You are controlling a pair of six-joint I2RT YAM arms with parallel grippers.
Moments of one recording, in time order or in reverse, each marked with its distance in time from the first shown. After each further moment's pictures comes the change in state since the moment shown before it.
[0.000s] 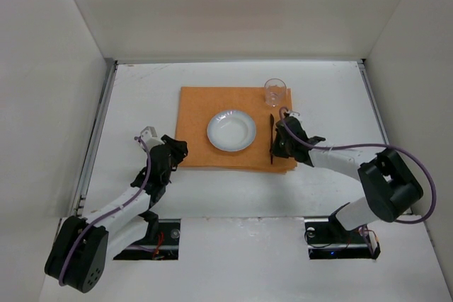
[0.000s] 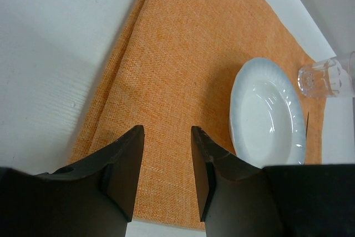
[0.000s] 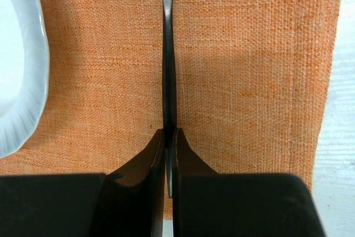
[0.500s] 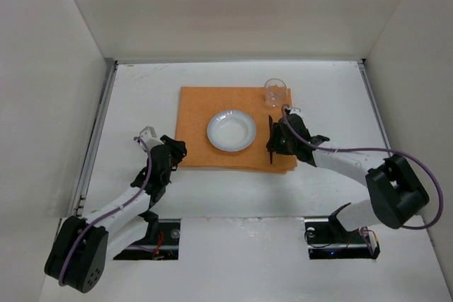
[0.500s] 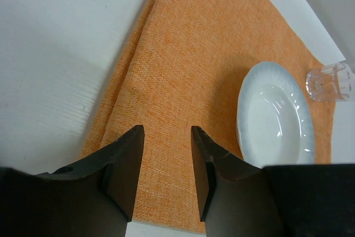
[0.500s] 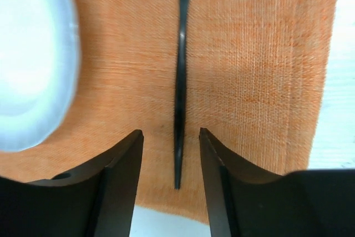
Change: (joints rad) left arm 0.000 0.003 0.000 -0.003 -0.030 0.019; right arm -0.001 -0.027 0.021 -0.013 -0.004 -0.039
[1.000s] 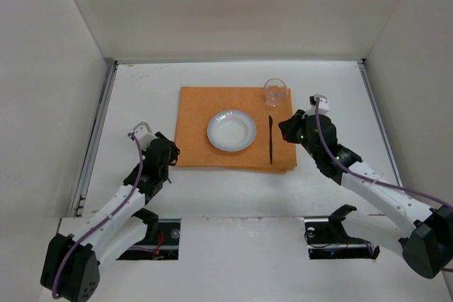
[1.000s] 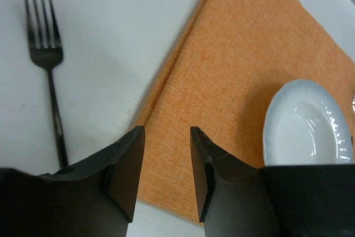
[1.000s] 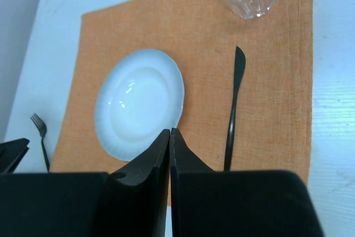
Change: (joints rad) left arm -0.026 -0.103 0.165 -0.410 -0.167 0.028; right arm 0.005 -0.437 -0.050 0.094 0.069 -0.013
